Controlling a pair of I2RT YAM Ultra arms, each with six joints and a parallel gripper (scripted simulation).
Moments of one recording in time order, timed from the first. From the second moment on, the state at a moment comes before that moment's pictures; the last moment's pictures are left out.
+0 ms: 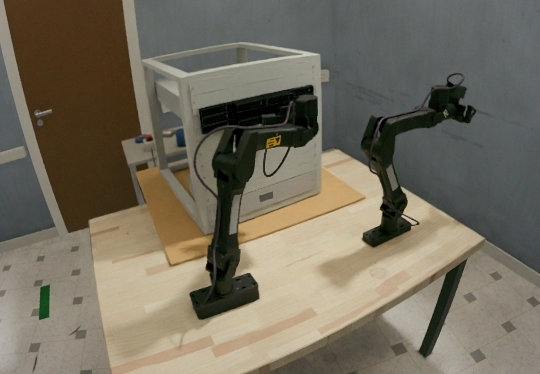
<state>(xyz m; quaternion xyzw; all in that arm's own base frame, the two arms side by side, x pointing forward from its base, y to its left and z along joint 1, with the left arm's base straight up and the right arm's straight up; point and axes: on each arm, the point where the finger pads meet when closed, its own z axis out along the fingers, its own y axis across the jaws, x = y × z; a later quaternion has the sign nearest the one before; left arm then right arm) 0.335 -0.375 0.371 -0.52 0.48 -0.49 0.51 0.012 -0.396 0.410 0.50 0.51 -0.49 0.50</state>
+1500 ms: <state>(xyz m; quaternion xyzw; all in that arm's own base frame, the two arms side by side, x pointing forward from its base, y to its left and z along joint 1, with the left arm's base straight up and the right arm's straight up) 0.234 -0.383 0.369 -0.52 0.48 -0.48 0.52 0.012 -0.396 0.410 0.50 0.51 -0.49 0.50</state>
